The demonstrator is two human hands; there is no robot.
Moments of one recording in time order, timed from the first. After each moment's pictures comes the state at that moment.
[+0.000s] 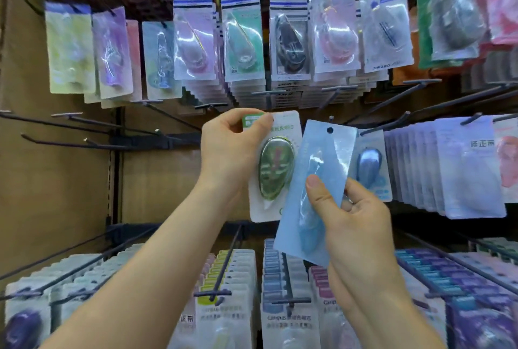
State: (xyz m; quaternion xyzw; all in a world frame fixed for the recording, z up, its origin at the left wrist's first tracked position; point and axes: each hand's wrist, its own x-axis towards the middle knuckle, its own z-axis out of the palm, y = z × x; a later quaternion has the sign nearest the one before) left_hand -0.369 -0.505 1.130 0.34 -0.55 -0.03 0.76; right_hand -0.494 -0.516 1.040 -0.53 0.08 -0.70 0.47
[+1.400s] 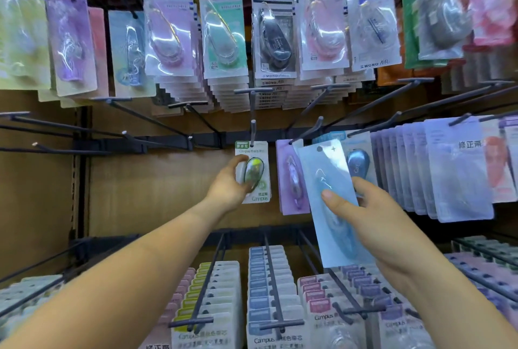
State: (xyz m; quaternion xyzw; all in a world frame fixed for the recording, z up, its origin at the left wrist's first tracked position) left_hand -0.303 -0.641 1.104 0.56 -0.63 -0.01 0.54; right_hand -0.543 -0.578 1.050 -0.65 0.27 -0.60 0.38
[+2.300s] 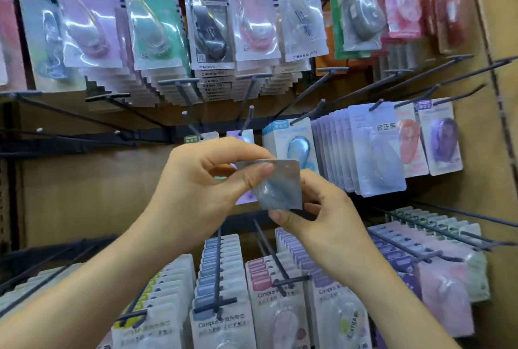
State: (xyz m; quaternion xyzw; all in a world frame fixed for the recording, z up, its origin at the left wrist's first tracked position) left_hand -0.405 -0.501 1.090 0.23 -0.81 0.13 0.53; right_hand -0.571 -0.561 1.024 -0.75 0.22 -0.60 0.17
